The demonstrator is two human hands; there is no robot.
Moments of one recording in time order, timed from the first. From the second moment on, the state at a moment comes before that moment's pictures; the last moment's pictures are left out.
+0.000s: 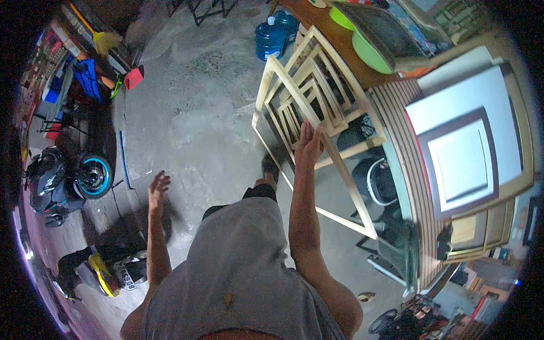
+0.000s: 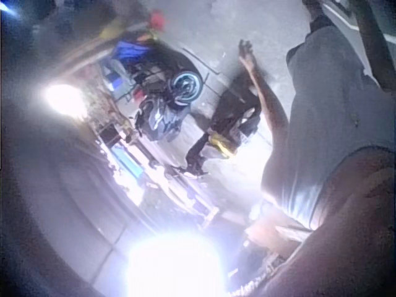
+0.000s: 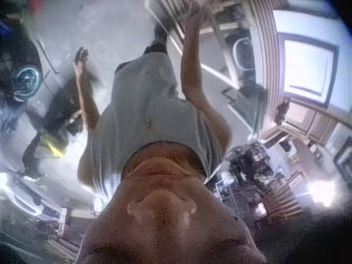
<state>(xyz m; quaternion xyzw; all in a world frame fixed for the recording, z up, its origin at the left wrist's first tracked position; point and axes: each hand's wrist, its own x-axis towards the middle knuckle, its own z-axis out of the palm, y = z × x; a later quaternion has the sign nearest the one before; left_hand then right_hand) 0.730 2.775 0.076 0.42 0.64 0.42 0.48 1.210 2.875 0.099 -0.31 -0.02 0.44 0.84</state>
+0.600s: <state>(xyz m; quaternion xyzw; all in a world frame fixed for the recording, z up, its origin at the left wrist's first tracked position) 0.843 2.753 -0.034 0.03 0.80 0.21 0.57 1.359 3.191 -0.009 -0.54 -0.11 0.35 0.76</state>
